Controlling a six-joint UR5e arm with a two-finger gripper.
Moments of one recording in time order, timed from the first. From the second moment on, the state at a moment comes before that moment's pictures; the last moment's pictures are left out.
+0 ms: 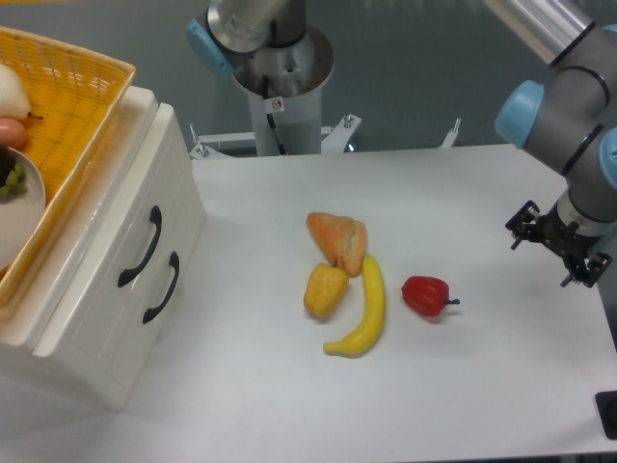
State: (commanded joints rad) arm 2.86 -2.18 -1.25 -1.31 1.56 1.58
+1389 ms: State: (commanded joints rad) arm 2.66 -2.00 -1.42 -1.32 1.56 1.21
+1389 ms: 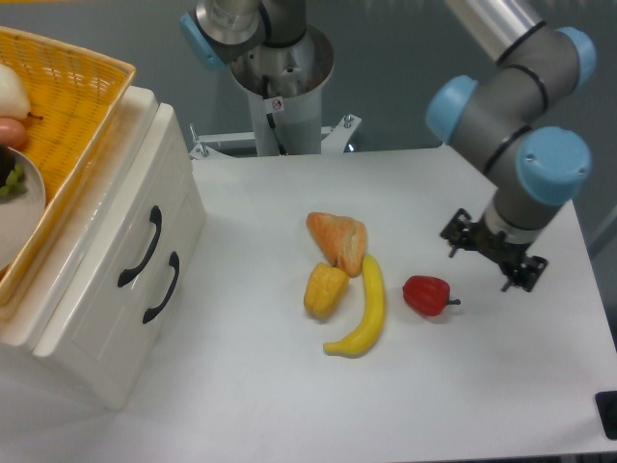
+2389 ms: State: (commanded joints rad) arm 2.43 -1.88 -1.43 -1.60 1.28 0.82
